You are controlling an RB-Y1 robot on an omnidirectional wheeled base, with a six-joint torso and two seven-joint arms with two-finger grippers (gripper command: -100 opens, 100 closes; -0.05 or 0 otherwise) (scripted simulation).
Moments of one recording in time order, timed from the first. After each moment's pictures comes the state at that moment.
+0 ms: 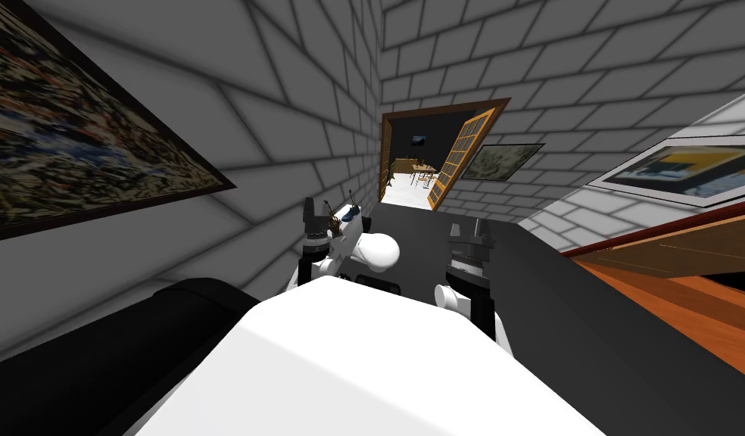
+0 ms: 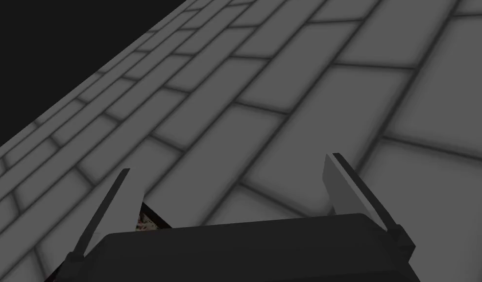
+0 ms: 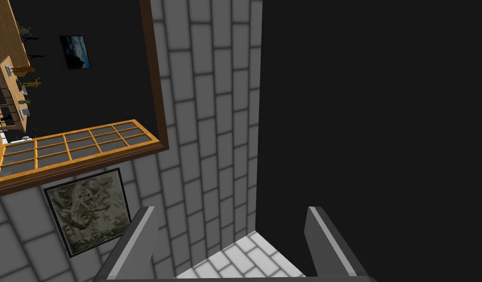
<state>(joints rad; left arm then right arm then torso) 0.53 0.02 0.01 -2.33 0.04 -0.59 -0.17 0.52 0.00 0.00 -2.31 0.02 -0.36 -0.13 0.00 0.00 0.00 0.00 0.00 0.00</state>
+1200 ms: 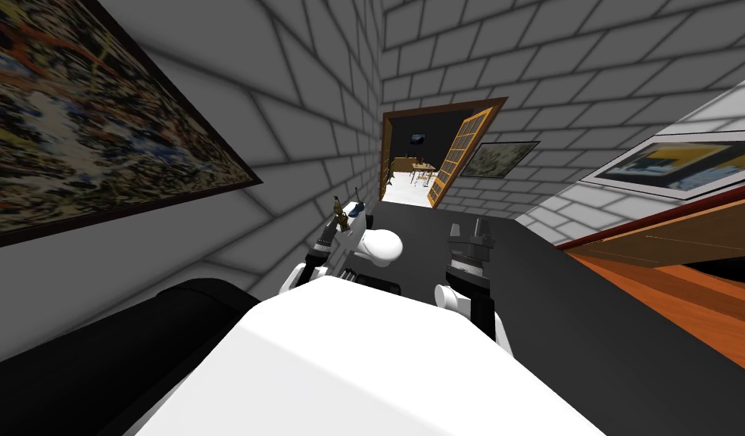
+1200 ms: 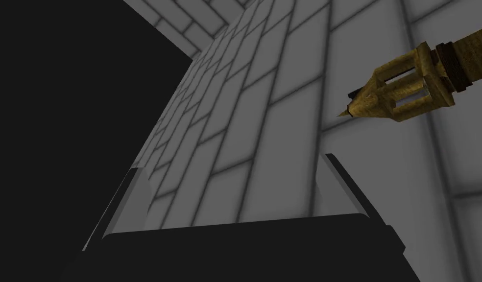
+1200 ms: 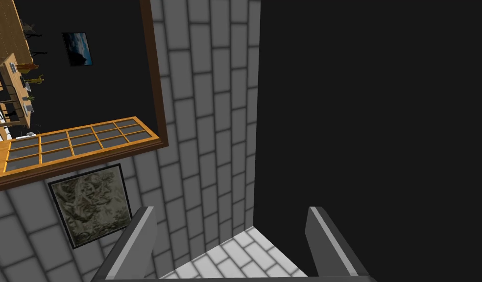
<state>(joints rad) 0.59 0.17 0.06 -2.14 -0.20 -0.51 -0.27 0.52 0.00 0.00 -2.31 0.02 -0.36 -0.13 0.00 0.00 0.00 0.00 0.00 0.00</state>
